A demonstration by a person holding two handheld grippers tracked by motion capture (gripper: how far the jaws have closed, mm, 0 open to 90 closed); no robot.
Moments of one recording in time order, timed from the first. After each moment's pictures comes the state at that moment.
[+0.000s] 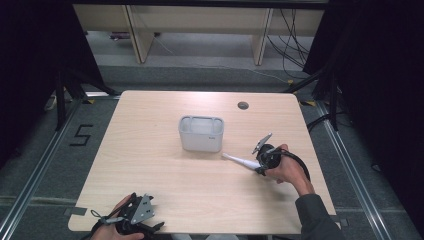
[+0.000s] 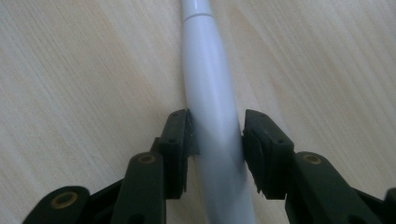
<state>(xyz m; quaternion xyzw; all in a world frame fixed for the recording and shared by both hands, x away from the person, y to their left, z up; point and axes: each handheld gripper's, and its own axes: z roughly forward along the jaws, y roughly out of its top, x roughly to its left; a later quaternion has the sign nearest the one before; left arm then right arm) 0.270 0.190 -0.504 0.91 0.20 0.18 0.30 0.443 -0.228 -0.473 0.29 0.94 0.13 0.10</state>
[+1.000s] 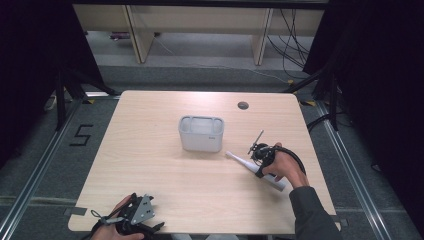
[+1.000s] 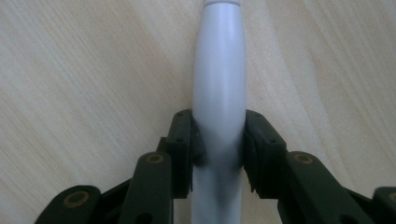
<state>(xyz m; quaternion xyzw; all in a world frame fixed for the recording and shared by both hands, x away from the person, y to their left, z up) 0.269 0.189 -0.504 0.92 0.20 0.19 0.30 0.453 -0.213 -0.473 0.31 0.95 0.05 0.02</state>
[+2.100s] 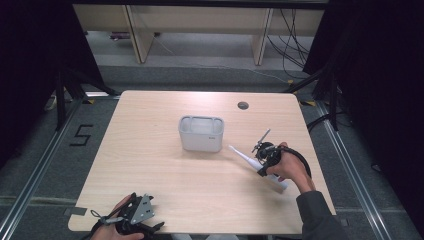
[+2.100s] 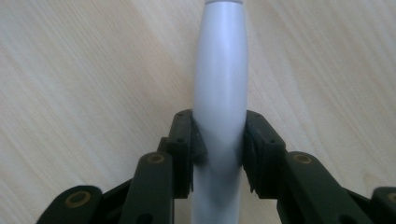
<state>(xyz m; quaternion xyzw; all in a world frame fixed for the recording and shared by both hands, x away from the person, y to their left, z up) 0.270 0.190 -0.504 0.91 0.20 0.19 0.30 0.441 -0.223 -0.453 0.32 0.94 0.09 0.05</state>
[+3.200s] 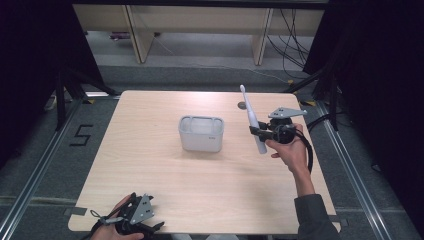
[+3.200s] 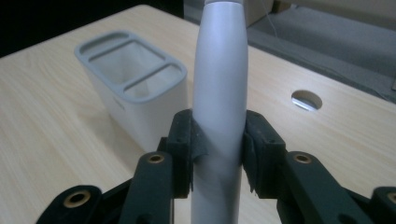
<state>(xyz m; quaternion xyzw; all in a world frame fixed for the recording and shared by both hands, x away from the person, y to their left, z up) 0.270 0.190 -0.503 0.91 0.20 0.19 0.30 0.450 -0.234 -0.384 0.37 0.79 0.44 0.20</state>
